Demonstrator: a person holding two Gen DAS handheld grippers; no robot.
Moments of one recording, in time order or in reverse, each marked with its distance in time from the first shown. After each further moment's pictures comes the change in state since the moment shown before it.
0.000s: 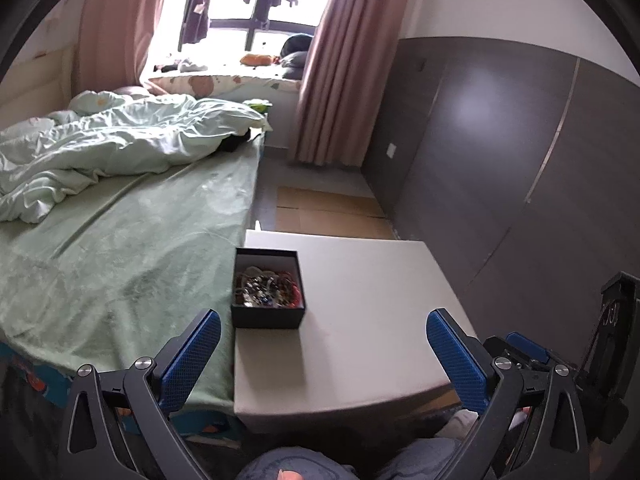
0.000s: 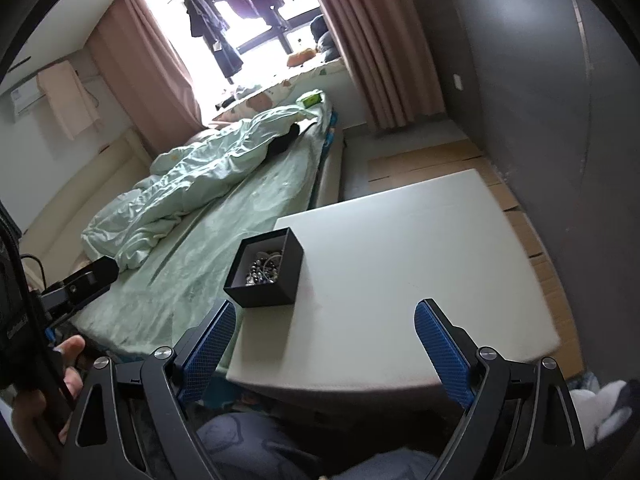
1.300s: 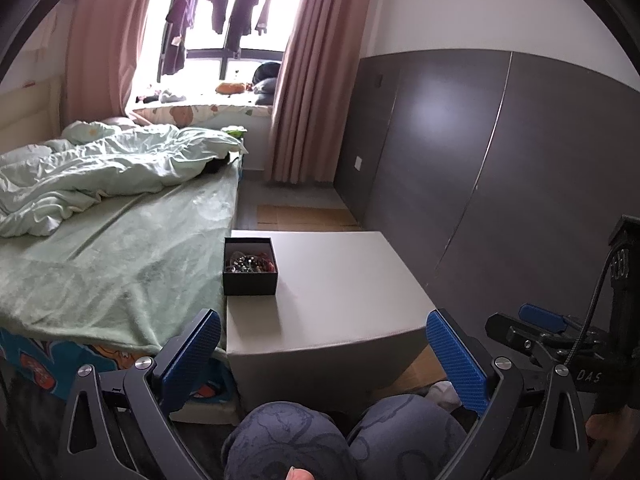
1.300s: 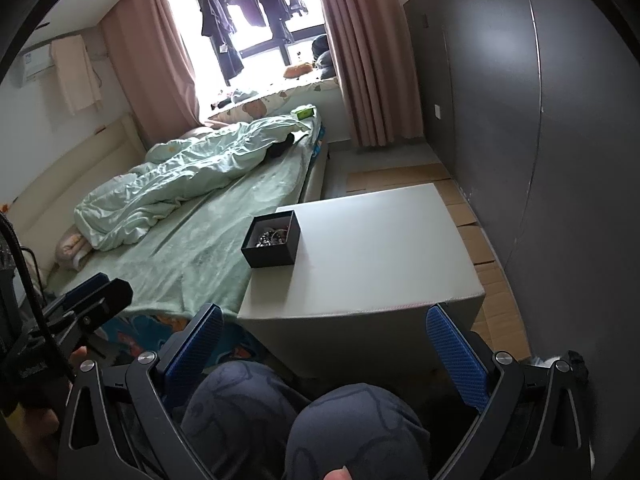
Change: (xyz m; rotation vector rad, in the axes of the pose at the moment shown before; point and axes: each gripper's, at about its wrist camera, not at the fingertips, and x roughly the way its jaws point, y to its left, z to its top) left arm -0.108 -0.025 -0.065 0.085 -0.084 -0.058; right arm -0.134 0.048 -0.059 -0.098 -0.043 -0.113
